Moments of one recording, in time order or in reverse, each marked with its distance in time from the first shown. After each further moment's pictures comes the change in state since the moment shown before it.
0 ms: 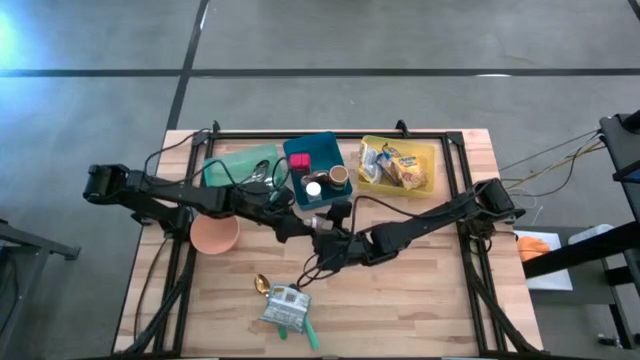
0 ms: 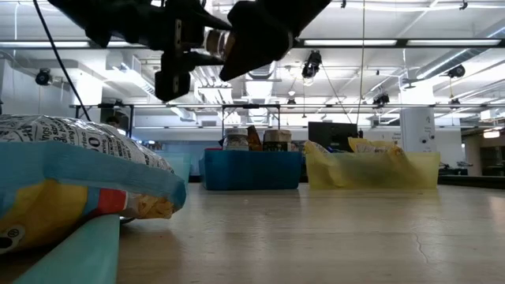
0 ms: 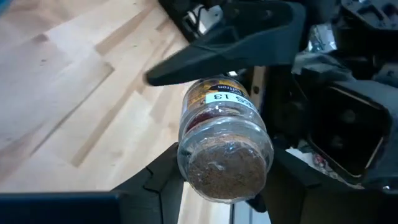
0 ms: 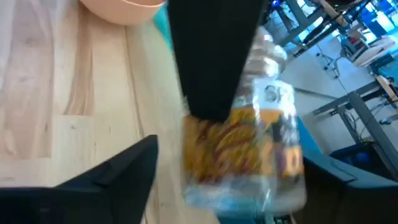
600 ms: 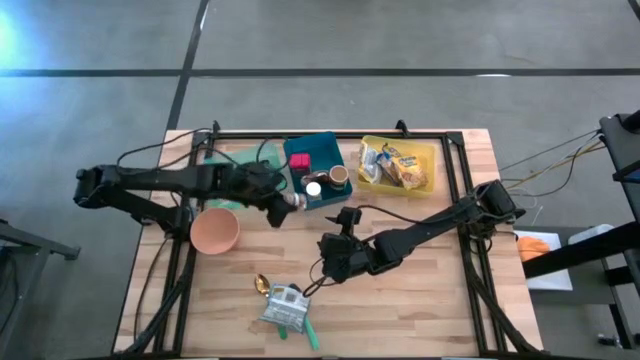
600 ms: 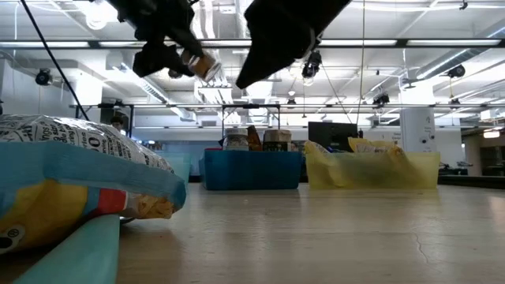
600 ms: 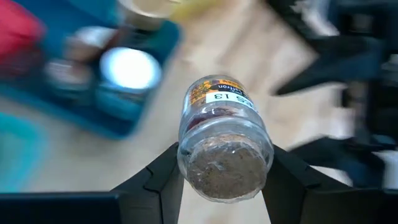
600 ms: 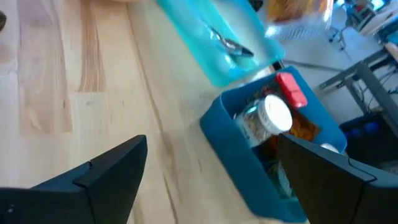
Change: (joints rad) left arm 0.087 -0.108 0.287 -0.776 -0.218 0.278; right arm 0.050 -0.003 0.000 -0.158 0.033 0.219
